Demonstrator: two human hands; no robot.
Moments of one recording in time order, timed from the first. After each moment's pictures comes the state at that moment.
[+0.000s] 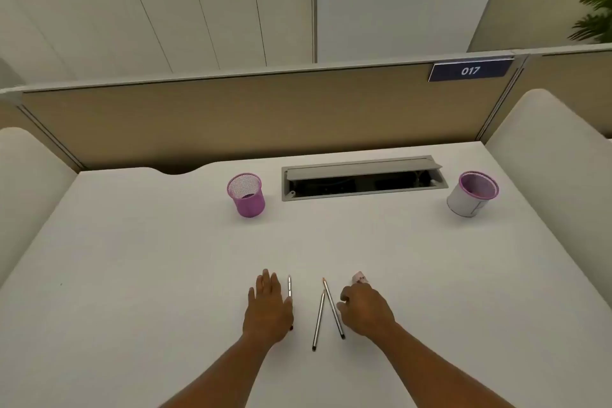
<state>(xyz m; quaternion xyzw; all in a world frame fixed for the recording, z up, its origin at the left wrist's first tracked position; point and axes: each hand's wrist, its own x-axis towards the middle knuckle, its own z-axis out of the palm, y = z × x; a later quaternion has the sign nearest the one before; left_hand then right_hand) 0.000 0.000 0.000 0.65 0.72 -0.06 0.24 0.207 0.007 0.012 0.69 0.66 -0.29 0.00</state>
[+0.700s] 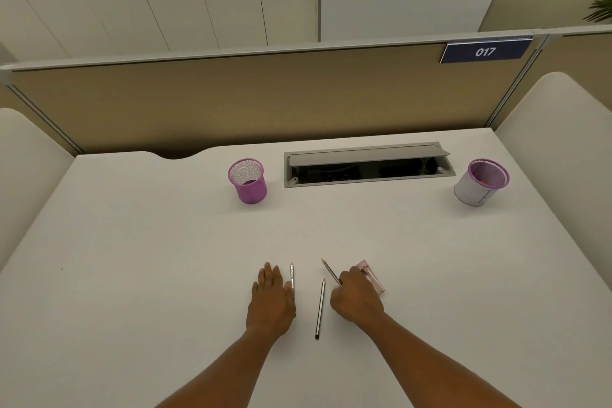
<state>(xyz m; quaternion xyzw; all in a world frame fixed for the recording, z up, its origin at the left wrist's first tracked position) 0.002 -0.005 -0.013 0.63 0.73 0.00 0.27 0.182 0.012 0.008 0.72 0.62 -0.33 -0.03</state>
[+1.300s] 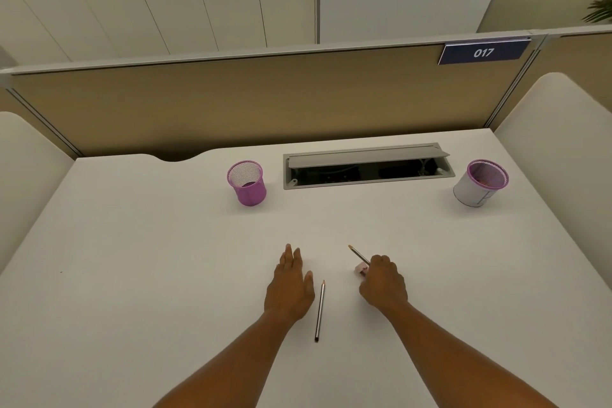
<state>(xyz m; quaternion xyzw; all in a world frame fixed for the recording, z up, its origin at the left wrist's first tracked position) 0.033 0.019 0.003 0.67 0.70 0.06 0.26 0.227 0.038 0.007 0.78 0.58 -0.24 0.00</state>
